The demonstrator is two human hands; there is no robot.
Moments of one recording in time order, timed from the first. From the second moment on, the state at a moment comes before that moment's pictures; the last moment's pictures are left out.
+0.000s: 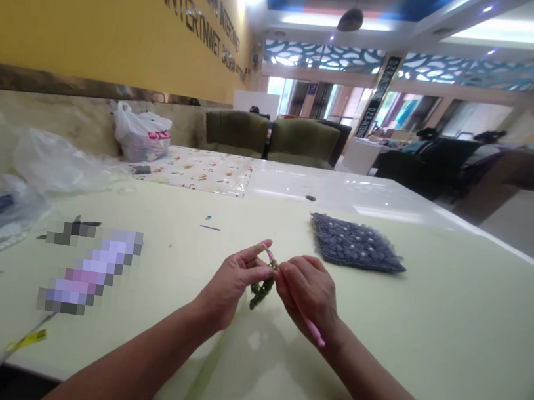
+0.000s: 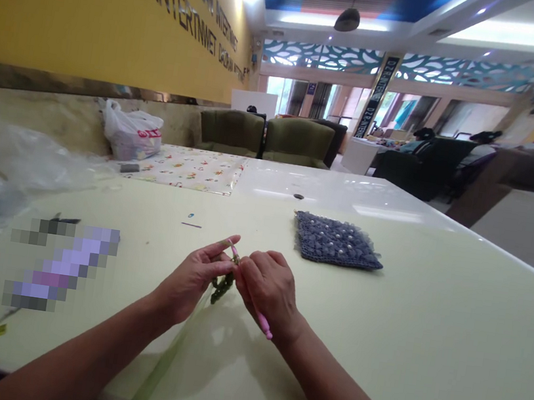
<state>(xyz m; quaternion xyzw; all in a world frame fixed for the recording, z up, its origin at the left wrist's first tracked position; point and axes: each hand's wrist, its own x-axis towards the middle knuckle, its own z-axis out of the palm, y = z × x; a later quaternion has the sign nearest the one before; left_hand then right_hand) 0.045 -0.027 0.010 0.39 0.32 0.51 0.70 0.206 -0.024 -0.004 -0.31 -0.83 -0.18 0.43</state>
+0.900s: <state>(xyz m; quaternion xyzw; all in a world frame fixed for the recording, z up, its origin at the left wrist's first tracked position) 0.024 -0.010 0.018 0.33 0.29 0.52 0.74 0.215 -0.034 0.017 -0.33 -0.80 0.16 0.47</state>
